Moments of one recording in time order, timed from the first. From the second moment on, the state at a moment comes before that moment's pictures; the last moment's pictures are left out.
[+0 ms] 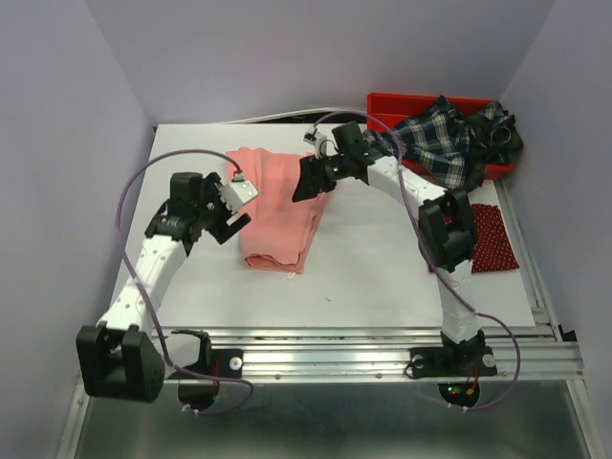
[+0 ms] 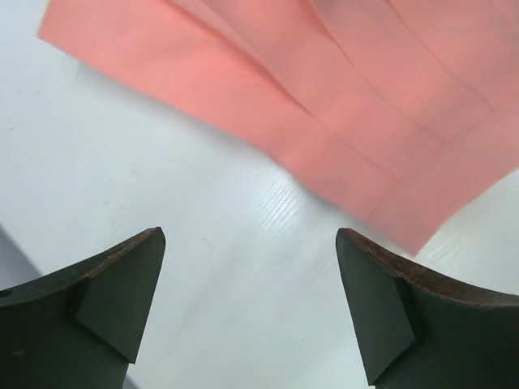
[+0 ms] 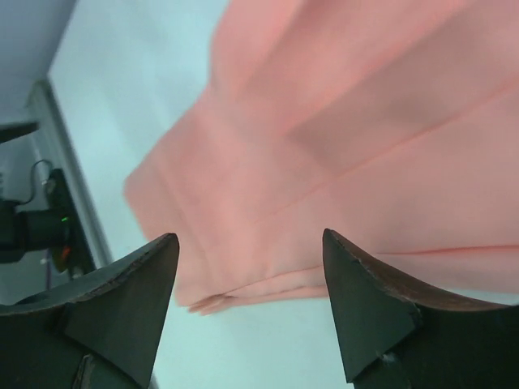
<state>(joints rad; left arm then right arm) -0.13 1.28 1.02 -0.54 0.29 0.72 0.48 2.25 1.90 -0.45 -0.74 0.15</state>
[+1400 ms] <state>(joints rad) 0.10 0.79 0.46 -0.13 0.23 0.84 0.75 2.43 1.51 0.97 -0.94 1.51</state>
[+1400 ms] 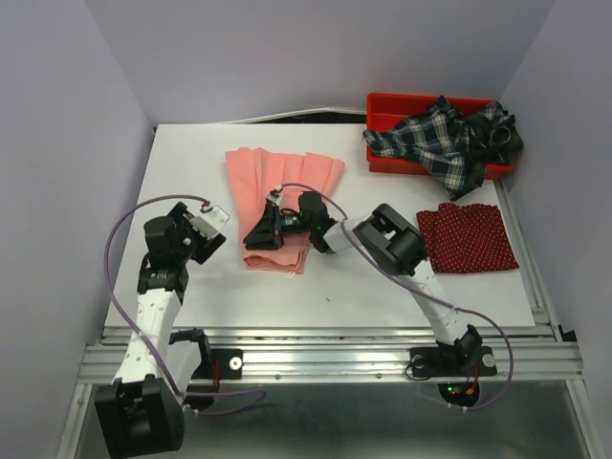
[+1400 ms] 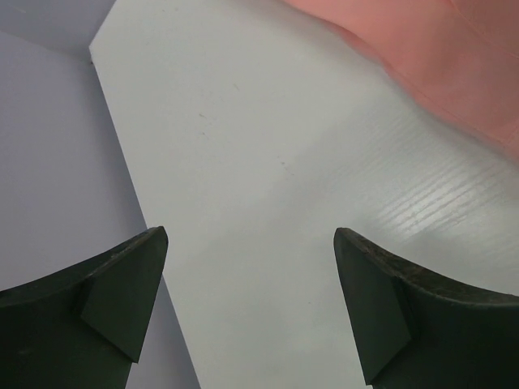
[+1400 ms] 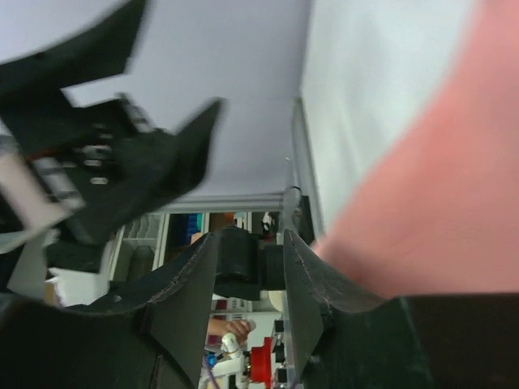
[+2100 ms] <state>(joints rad) 0.12 0.76 0.31 -0.36 0.38 1.49 0.78 2.49 1.67 0.59 -0.93 1.28</state>
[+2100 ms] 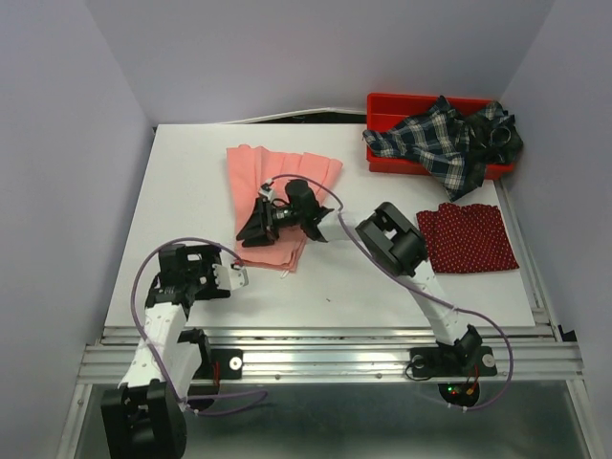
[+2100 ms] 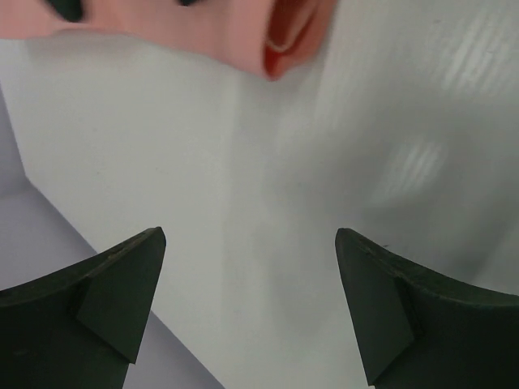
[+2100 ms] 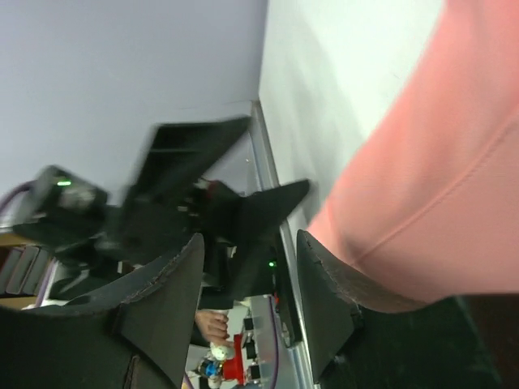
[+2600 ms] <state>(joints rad) -0.13 0.98 0.22 0.05 0.34 1.59 0.62 2.33 1.55 0.35 -0.94 0.94</state>
